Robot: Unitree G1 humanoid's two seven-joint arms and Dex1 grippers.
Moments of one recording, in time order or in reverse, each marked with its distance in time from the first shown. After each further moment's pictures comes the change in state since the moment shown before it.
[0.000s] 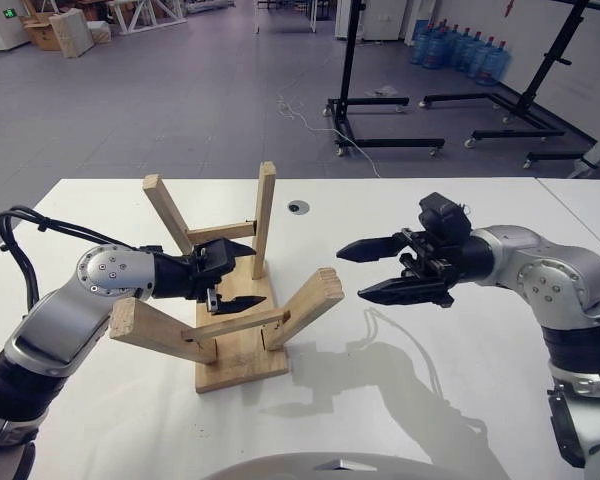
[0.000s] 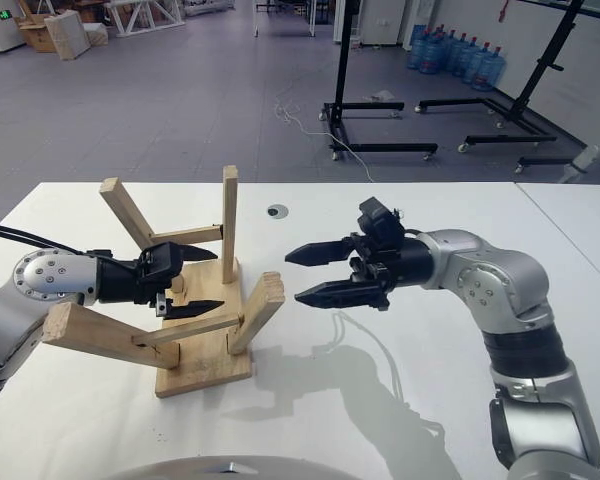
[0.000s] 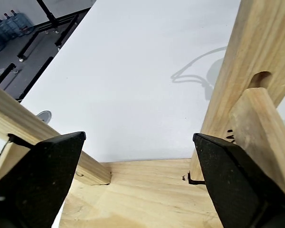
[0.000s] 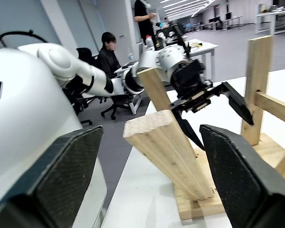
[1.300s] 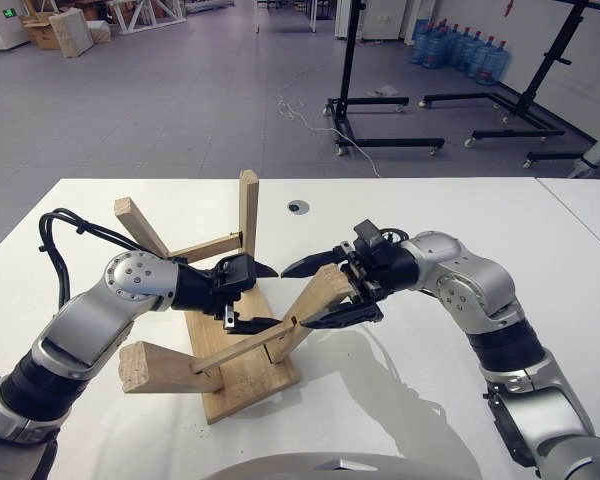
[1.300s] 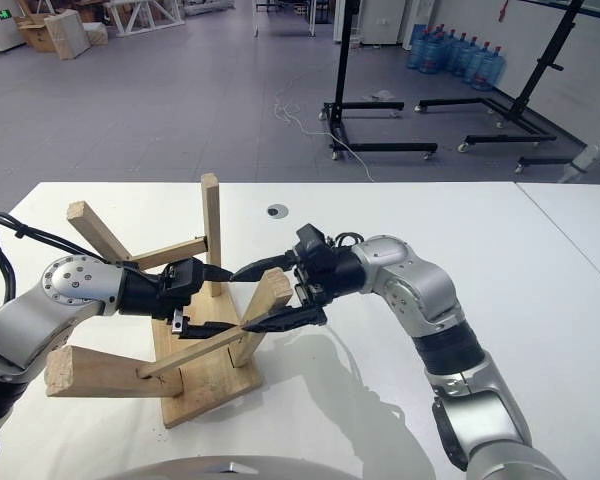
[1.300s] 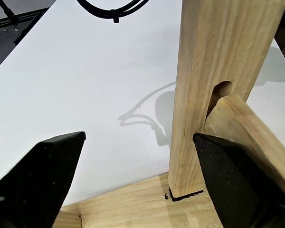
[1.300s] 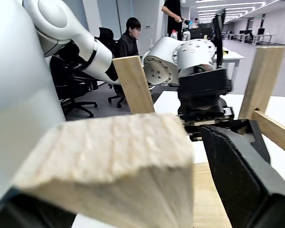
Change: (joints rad) left arm -0.030 -0.077 -0.064 -0.041 0.008 0.094 -0.069; right arm -0.037 0.242 0.206 0.064 -0.249 -0.276 0.057
